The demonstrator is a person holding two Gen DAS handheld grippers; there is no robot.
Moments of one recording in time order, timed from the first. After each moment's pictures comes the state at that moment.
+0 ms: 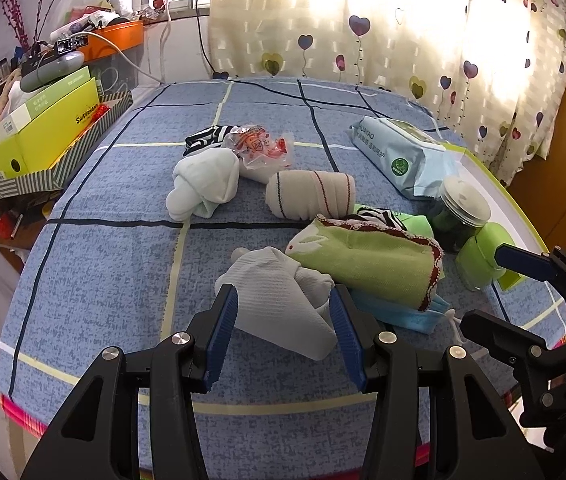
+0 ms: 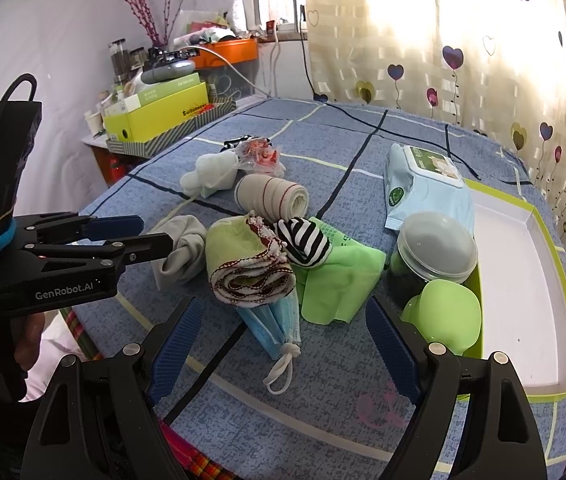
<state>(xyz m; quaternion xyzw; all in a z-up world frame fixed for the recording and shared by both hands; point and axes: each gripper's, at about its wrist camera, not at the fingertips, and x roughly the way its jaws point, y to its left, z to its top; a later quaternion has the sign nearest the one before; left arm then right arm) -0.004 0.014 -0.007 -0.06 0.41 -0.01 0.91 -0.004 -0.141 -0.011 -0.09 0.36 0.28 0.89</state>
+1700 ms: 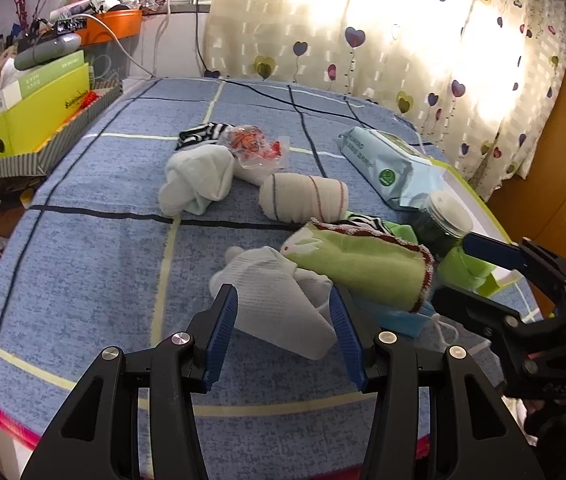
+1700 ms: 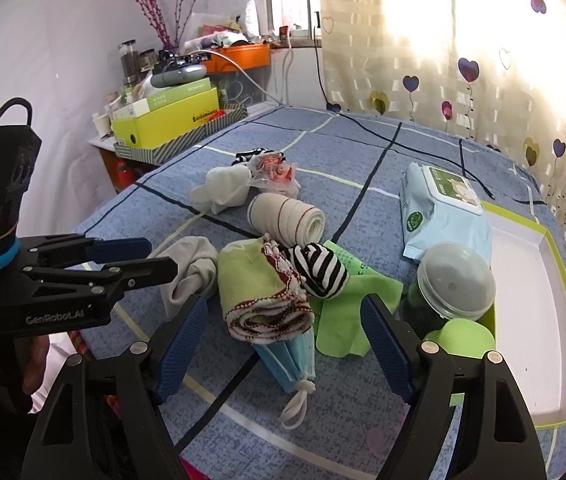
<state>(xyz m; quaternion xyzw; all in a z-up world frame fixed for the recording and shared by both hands) -0.008 0.031 -0.012 -0.11 0.40 -0.05 0.91 0.008 -0.123 -0.006 -0.09 0.35 0.30 0.89</state>
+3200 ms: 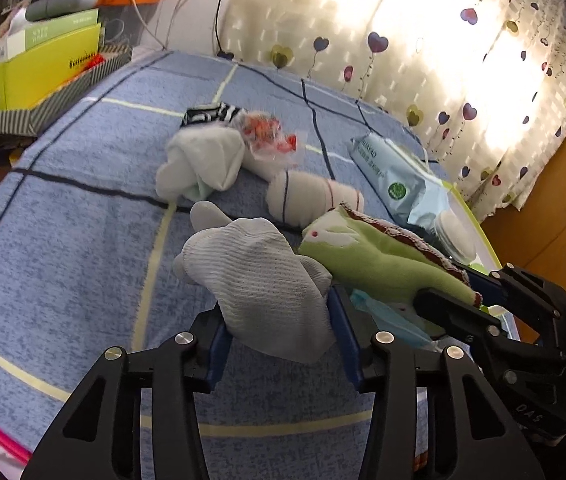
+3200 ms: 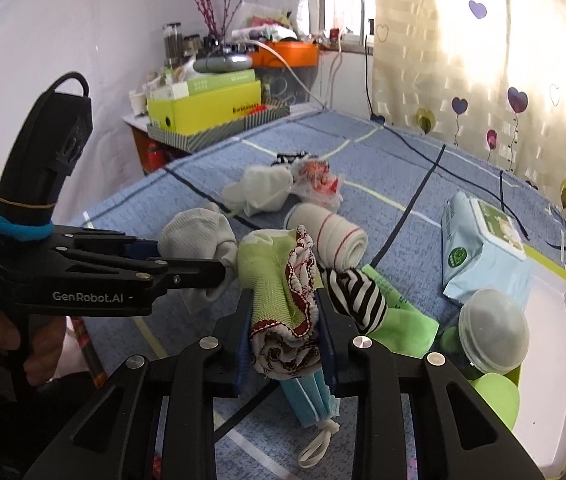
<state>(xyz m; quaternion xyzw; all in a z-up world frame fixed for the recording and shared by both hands) 0.009 0.049 -0.022 -0.18 0.40 -0.05 0.90 0.016 -0.096 -0.009 -0.14 0.32 0.36 0.86</state>
